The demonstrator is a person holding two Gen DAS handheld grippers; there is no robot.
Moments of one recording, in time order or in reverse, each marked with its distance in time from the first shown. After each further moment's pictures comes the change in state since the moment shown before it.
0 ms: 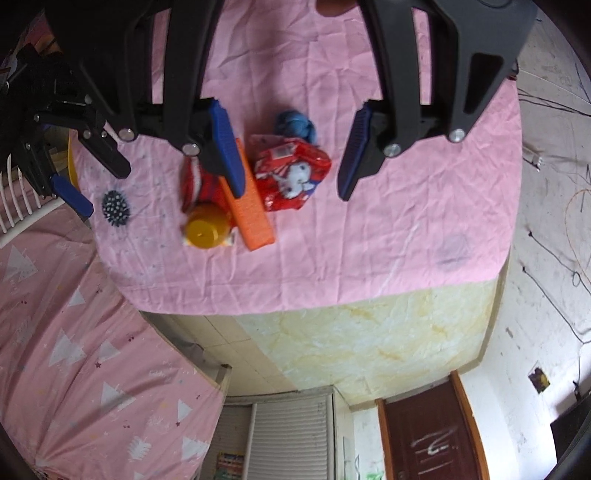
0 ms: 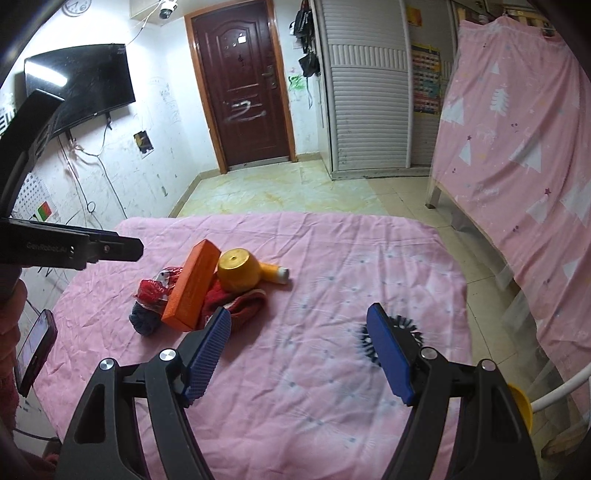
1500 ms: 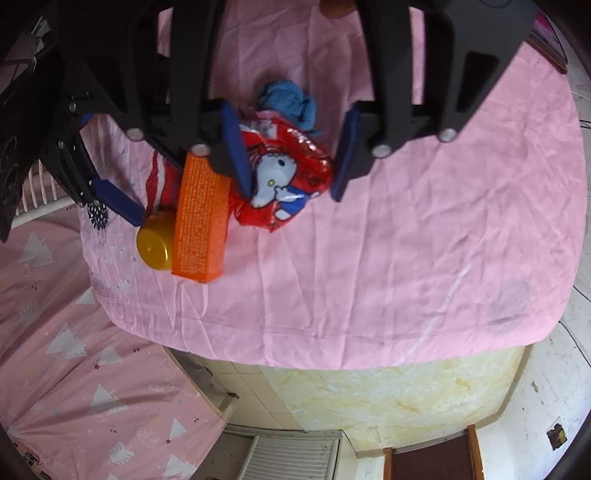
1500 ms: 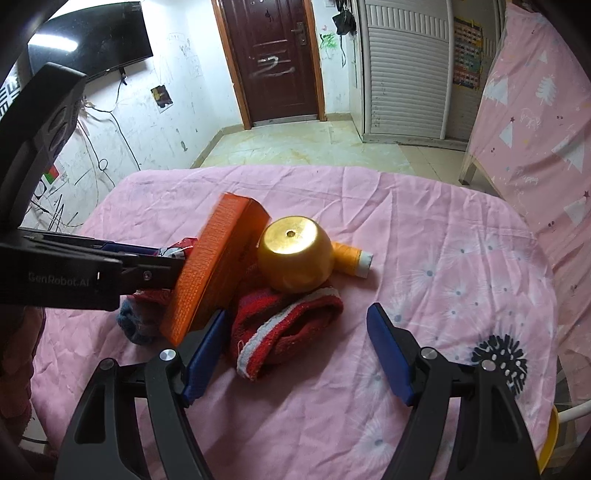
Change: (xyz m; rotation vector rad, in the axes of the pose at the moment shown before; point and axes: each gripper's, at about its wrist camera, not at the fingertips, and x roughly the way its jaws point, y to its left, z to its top) left arm 0.068 0.031 -0.005 -0.106 0.139 -0.144; right arm 0.082 0.047 0.006 -0.069 0.176 0.079
